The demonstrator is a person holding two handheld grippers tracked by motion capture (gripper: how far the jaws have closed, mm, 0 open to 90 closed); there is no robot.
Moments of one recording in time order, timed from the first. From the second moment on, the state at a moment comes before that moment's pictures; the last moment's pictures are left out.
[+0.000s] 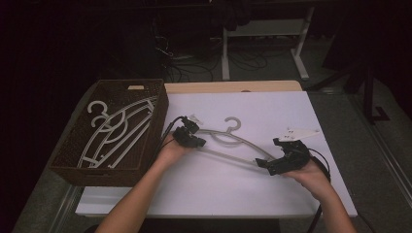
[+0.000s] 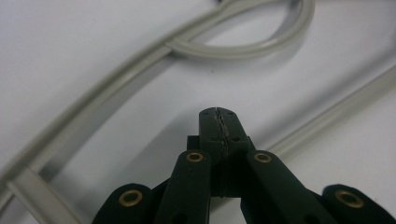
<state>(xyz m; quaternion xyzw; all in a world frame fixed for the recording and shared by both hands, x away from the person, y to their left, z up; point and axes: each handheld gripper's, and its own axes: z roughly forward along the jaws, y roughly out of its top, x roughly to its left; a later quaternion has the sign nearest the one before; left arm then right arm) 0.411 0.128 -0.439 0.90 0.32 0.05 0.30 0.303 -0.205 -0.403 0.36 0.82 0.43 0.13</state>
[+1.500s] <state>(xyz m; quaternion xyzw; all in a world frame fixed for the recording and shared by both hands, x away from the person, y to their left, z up) 0.356 0.145 -0.416 0.86 0.28 0.01 0.42 0.290 -0.236 -0.431 0.46 0.83 0.31 0.09</state>
